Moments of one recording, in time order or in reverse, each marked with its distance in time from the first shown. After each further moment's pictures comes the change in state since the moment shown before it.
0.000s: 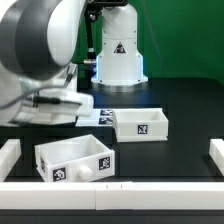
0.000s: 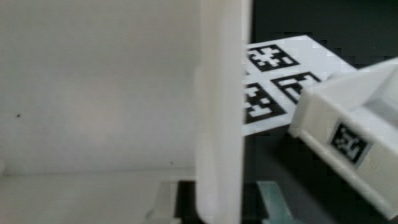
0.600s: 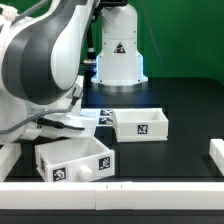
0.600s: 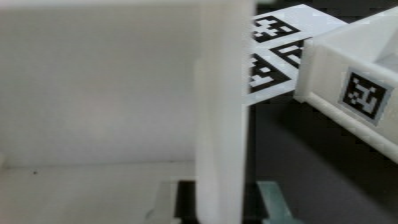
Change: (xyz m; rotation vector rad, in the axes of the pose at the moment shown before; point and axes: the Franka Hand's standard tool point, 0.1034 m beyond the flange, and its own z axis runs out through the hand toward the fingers) arm 0.013 -0.002 0.009 -0.004 -0.001 0.046
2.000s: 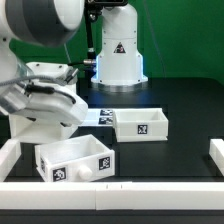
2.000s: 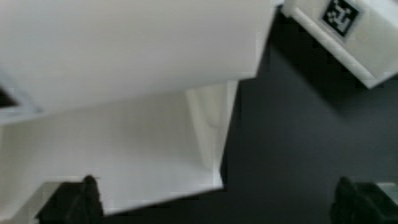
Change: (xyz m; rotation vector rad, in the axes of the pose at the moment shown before) arm -0.001 -0.003 -0.052 0.019 0.401 -0.064
